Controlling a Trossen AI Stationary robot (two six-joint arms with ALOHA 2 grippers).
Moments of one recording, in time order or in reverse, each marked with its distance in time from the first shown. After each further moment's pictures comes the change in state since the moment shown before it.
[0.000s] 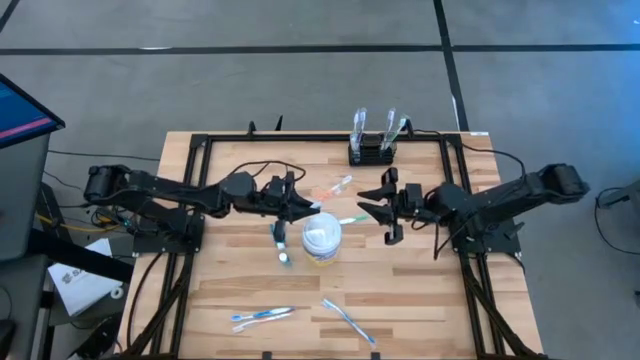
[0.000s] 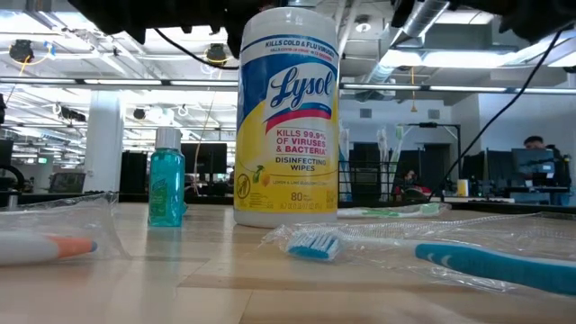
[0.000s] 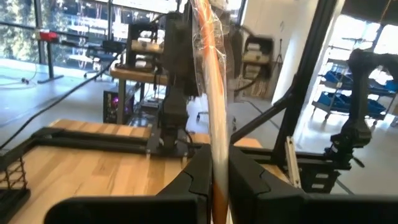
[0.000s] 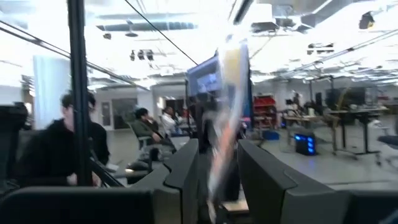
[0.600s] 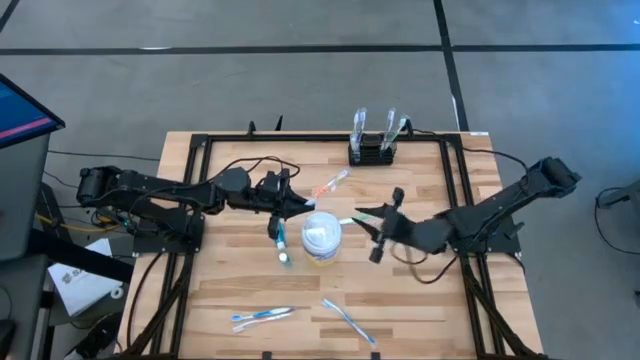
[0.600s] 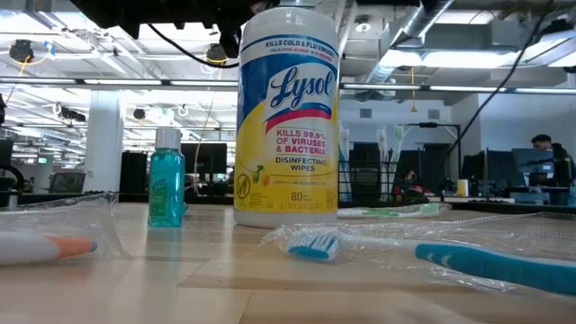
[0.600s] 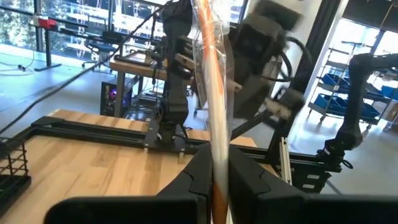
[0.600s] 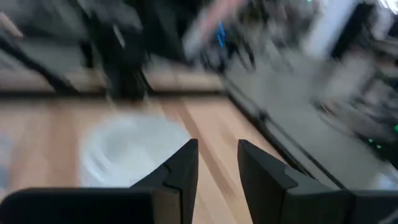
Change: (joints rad) left arm 0.018 -0.076 0.001 -0.098 0.034 -0.046; right arm 0.306 0.066 0.331 -0.900 0.687 0.016
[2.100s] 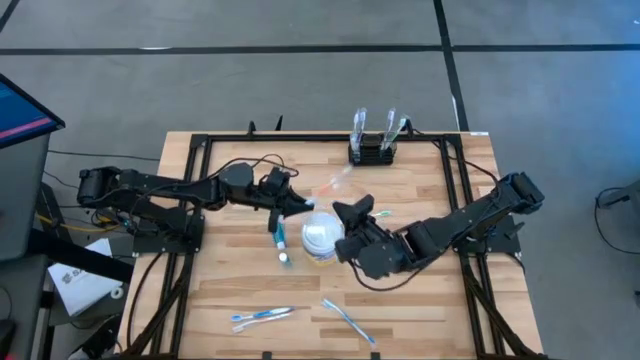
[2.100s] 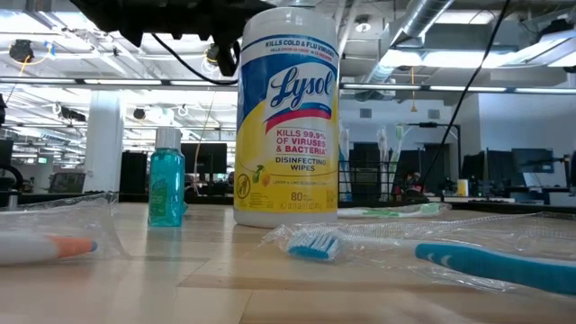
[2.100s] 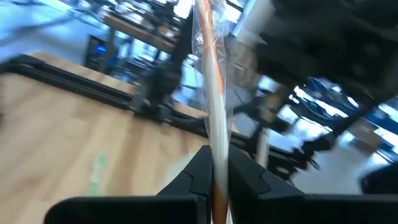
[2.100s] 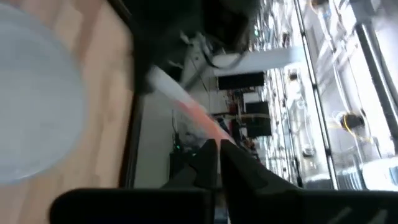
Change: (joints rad) left arm 0.061 0.006 0.000 -0.089 0.096 -0.209; right arm 0.012 0.393 0.585 -0.452 0.357 -0.894
